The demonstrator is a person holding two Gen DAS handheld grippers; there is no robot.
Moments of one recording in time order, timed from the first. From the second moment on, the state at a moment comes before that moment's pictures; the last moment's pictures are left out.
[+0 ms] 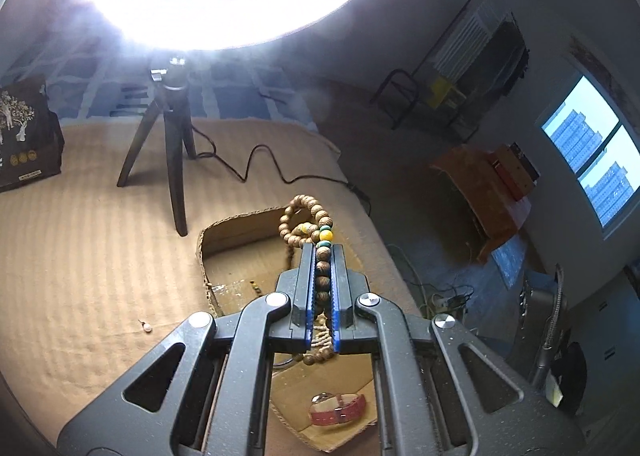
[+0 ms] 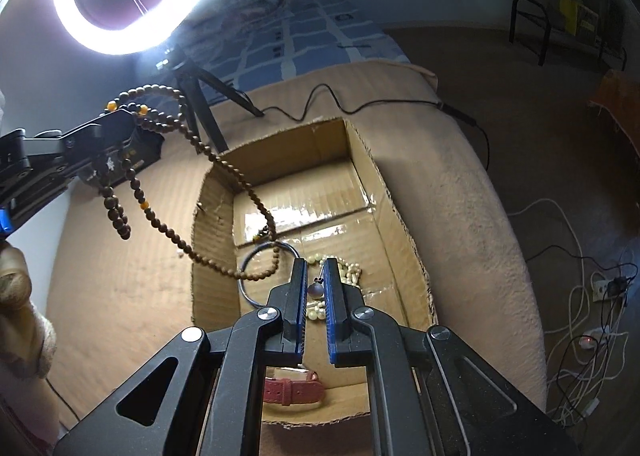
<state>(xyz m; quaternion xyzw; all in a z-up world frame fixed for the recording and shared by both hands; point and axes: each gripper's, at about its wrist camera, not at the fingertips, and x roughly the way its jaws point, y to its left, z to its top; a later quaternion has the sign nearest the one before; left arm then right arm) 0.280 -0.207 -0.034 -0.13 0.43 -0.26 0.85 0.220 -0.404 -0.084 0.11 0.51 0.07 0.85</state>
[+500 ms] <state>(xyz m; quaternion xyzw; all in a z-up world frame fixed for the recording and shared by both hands) 0.282 -0.226 -0.065 -0.09 0.46 -0.25 0.85 0.223 -0.404 -0.105 0.11 0.53 0.07 0.84</state>
